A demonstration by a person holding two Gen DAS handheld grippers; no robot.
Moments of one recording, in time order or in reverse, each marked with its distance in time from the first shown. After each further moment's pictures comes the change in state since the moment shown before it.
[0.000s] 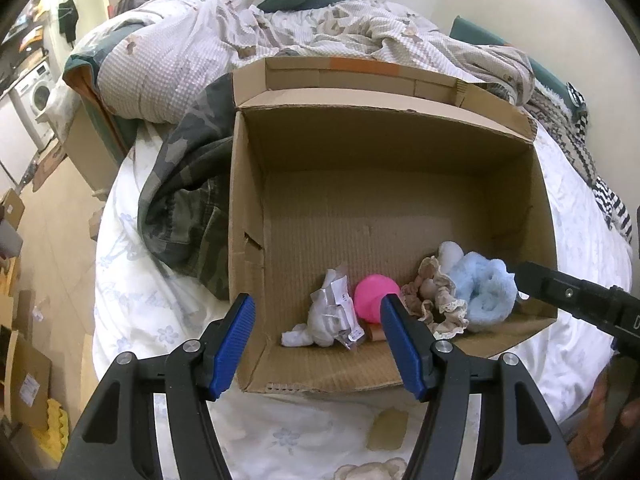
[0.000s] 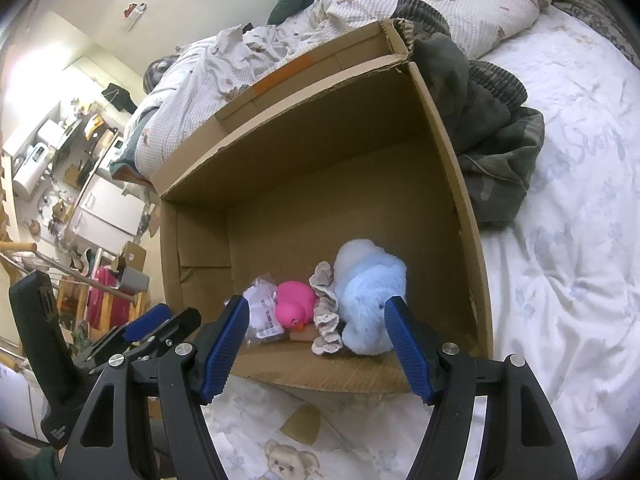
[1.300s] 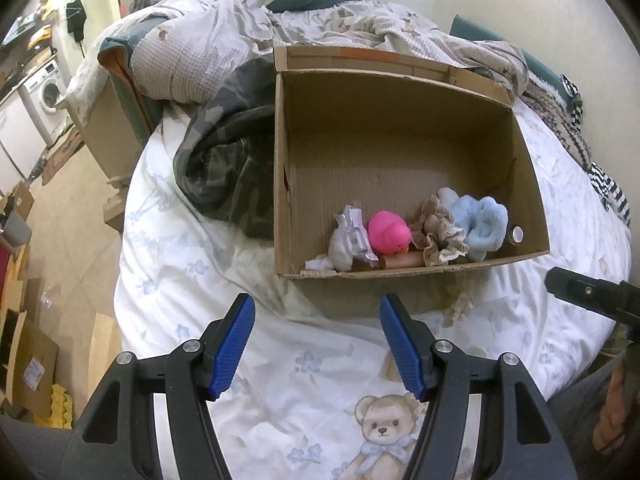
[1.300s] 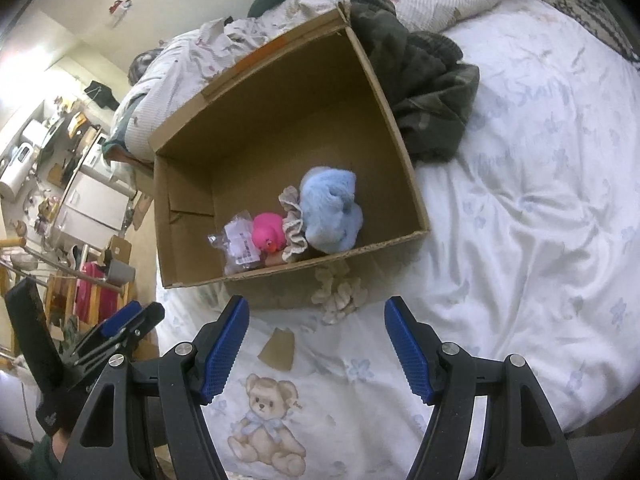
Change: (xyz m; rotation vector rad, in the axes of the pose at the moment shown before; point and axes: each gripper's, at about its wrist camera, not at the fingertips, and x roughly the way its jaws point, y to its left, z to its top) left arm -0.040 0.013 -0.066 -0.004 0.001 0.020; right arm -0.038 -0.014 -0.065 0.038 0.039 -0.070
